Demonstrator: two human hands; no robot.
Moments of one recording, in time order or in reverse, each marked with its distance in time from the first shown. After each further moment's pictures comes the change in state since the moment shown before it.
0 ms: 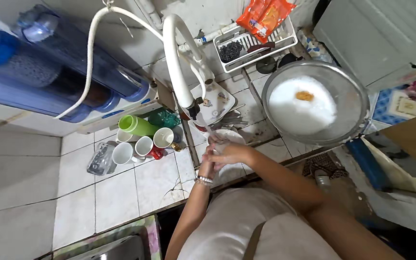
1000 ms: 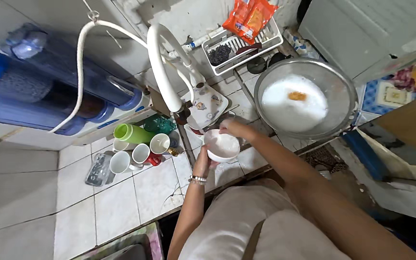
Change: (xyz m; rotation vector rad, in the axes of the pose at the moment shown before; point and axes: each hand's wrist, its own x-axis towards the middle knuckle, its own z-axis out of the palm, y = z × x) left_hand 0.007 0.018 0.002 0.242 0.026 -0.006; right_hand 0.049 0.088 -0.041 -0.129 0.245 0.007
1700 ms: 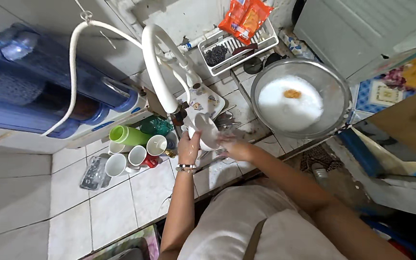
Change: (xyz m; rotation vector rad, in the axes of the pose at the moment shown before) left_hand -0.001 0.064 -0.011 0.576 0.268 0.339; right_hand -0.072 -0.049 0.015 -0.114 -0.118 -0.013
